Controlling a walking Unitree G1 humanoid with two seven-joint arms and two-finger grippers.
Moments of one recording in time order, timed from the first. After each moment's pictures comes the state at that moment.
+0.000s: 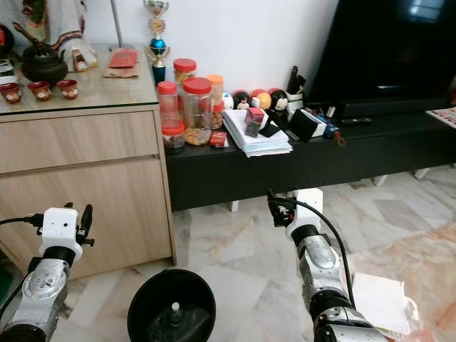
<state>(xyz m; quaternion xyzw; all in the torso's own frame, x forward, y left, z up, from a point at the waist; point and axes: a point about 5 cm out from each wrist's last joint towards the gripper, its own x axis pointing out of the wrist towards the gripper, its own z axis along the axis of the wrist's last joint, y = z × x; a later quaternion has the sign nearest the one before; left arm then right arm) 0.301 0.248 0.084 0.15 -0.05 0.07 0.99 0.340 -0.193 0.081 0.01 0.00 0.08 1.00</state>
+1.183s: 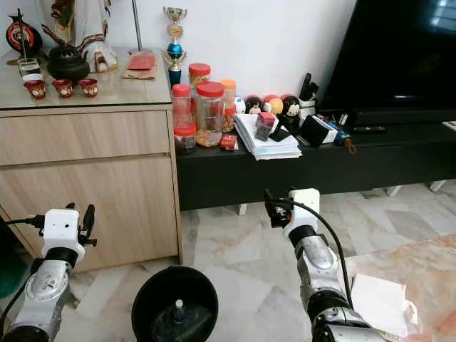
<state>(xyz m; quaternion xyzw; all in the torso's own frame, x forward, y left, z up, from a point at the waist) 0.300 0.246 0.084 0.14 -0.06 0.07 0.99 0.340 -0.189 0.080 0.01 0.00 0.09 1.00</state>
